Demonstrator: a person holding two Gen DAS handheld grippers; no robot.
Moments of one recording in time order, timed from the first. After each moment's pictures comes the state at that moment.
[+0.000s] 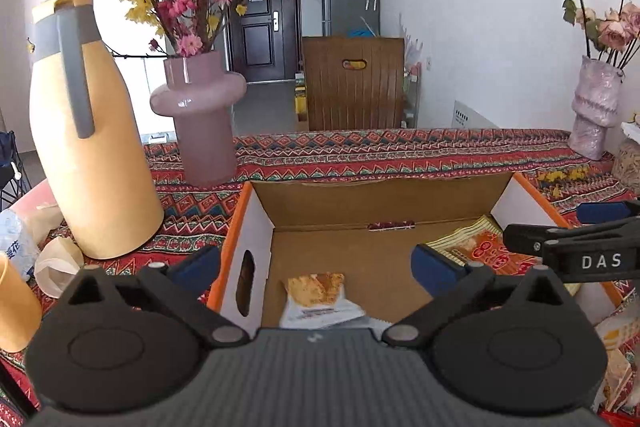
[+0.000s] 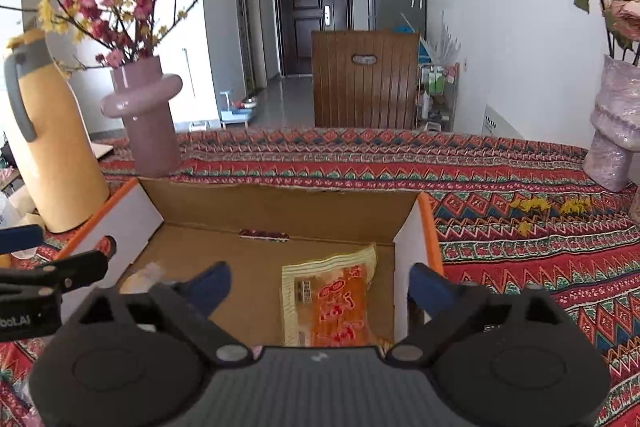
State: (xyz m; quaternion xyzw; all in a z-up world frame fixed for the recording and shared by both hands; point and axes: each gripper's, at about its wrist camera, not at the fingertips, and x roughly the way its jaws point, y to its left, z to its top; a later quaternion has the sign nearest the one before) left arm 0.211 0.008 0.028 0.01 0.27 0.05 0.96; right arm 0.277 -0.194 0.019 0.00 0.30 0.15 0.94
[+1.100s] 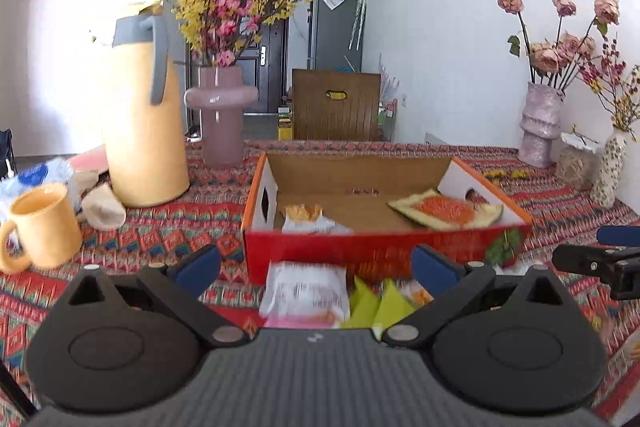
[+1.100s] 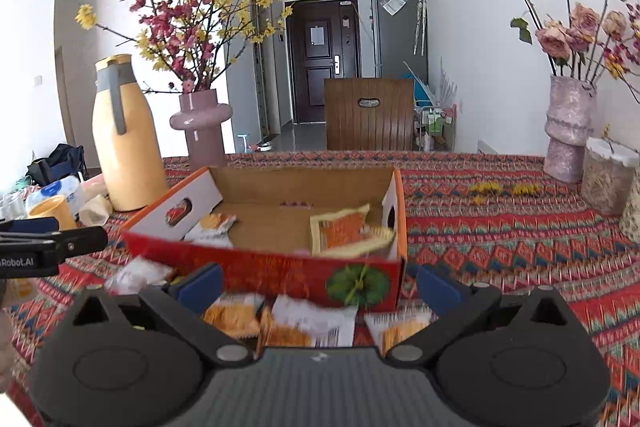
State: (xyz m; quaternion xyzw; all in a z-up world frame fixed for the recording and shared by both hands) left arm 0.037 0.017 0.011 -0.02 0.21 0.02 0.98; right arm 0.083 -0.243 0.020 0.01 0.23 0.17 0.96
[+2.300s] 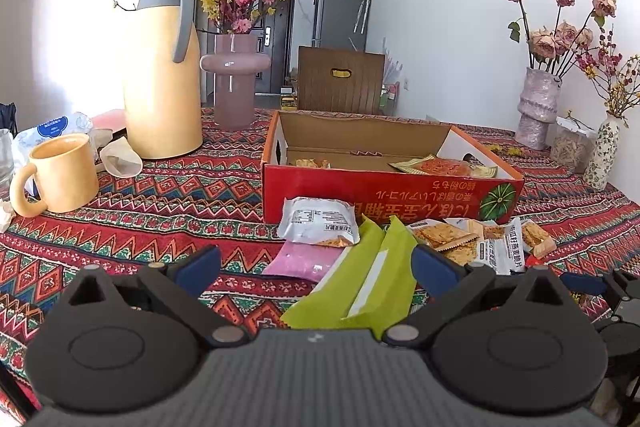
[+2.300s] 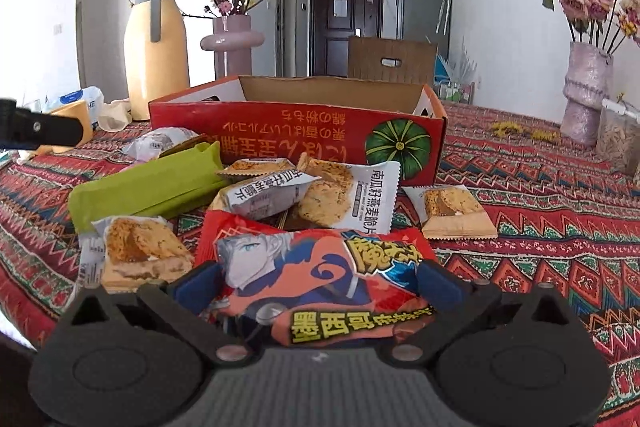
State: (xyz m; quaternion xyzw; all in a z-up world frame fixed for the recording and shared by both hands) left arm -0.006 0.028 -0.008 -0.04 0.23 0.02 0.97; right arm 0.030 -0.227 -0.071 -0.04 0.26 0.18 0.95
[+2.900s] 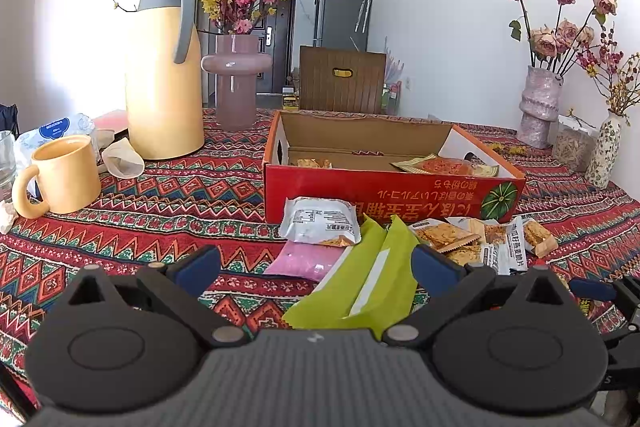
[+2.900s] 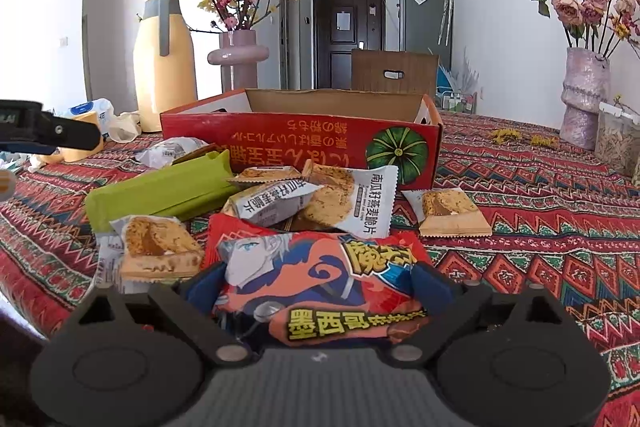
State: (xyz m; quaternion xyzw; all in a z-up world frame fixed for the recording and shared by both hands) left arm -0.006 0.027 -0.008 -0.04 0.23 0.02 0.97; right arm 0.015 -0.234 -0.069 -0.03 0.24 0.19 0.95
